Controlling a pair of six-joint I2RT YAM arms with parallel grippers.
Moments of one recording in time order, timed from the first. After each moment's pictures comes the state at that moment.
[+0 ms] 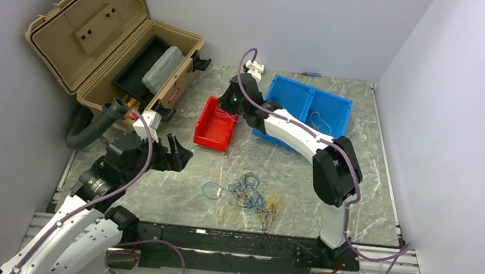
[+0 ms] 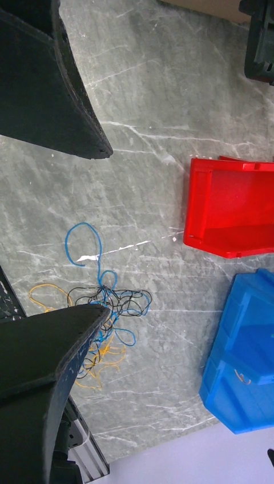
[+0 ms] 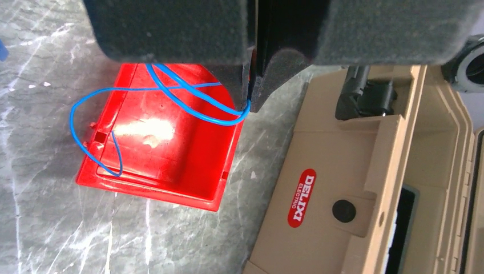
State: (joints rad) left arm -0.48 0.55 0.65 -0.49 0.02 -0.49; right arm 0.73 1.95 1.58 -0.13 0.13 0.82
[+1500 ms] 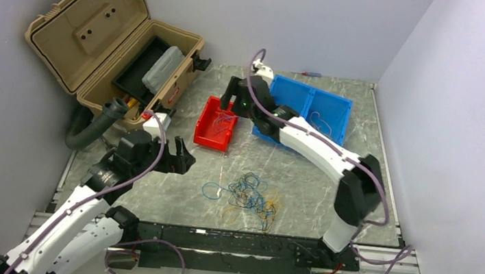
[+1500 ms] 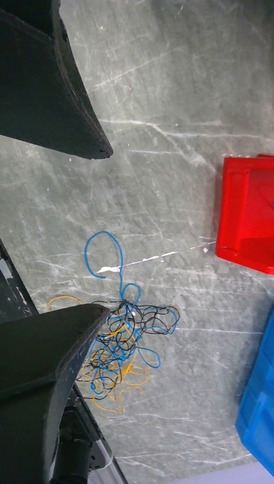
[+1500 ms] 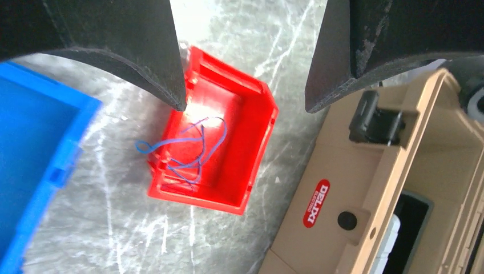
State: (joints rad) left arm -0.48 0.62 0.64 -0.52 0.04 -0.46; right arm 0.77 1.80 1.53 -0.25 0.29 0.71
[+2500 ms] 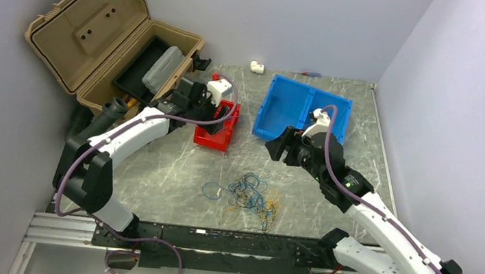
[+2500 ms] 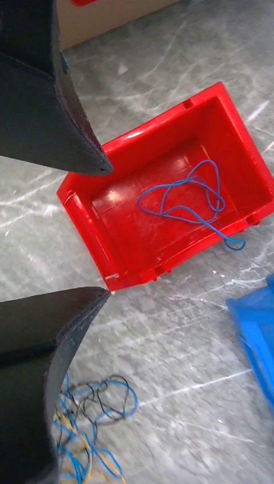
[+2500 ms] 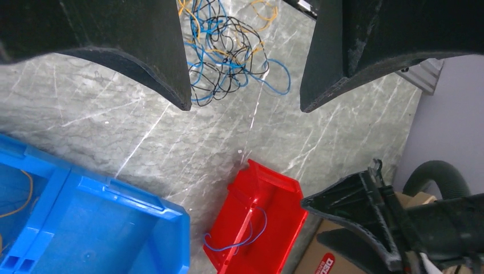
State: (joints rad) left arm -0.47 1.52 1.18 -0.34 0.19 0.07; right arm 0.67 0.90 0.81 -0.31 0.11 0.61
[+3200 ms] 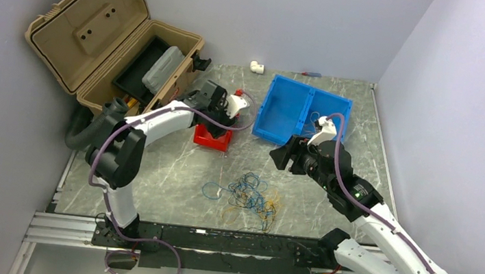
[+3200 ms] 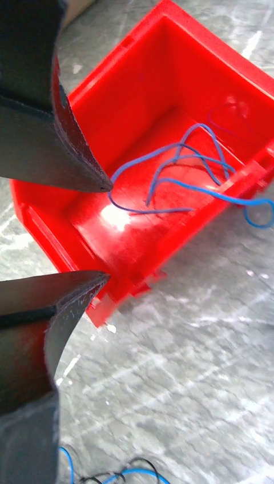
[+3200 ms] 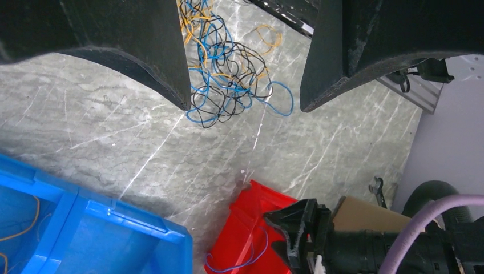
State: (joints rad) left arm -0.51 1.79 1.30 -0.41 0.17 0.39; right arm 0.67 0.77 0.79 -0.43 0.08 0.59
